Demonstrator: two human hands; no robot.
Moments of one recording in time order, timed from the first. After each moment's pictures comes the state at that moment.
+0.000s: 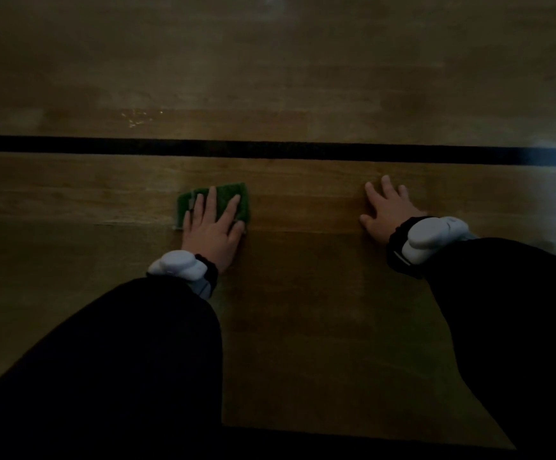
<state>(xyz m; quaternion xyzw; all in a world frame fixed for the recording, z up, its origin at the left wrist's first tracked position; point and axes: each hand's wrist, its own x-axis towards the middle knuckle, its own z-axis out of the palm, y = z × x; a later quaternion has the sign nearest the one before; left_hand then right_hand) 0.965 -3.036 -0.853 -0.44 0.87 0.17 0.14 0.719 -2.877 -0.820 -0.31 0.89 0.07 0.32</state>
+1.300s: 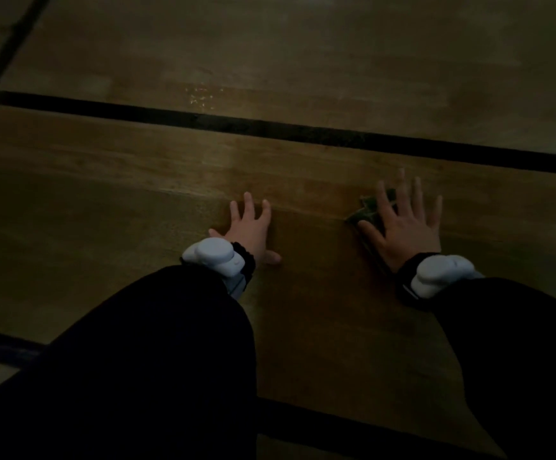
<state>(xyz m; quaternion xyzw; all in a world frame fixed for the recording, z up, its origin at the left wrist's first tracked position) 0.986 -3.022 -0.824 -0.47 0.80 0.23 0.30 0.792 -2.875 -0.838 -0.45 0.87 0.08 0.18</state>
